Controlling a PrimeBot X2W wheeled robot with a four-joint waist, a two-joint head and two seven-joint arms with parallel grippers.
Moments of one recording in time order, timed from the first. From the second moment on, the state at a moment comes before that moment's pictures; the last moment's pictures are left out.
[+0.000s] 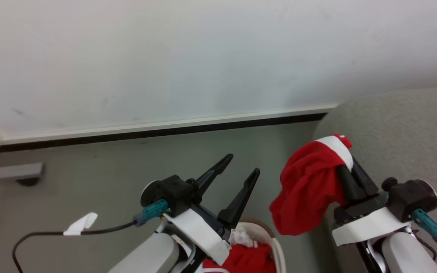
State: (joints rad) left arm -0.52 0.24 -0.80 0.22 -0.59 -0.03 -0.26; right arm -0.35 -0.11 0.29 0.25 0.29 0.13 -0.26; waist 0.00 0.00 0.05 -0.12
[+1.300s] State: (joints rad) left arm -0.51 0.28 -0.75 0.17 -0.43 -0.12 -0.25; right arm -0.53 -0.17 0.15 0.14 0.42 0.13 -0.26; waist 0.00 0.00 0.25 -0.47
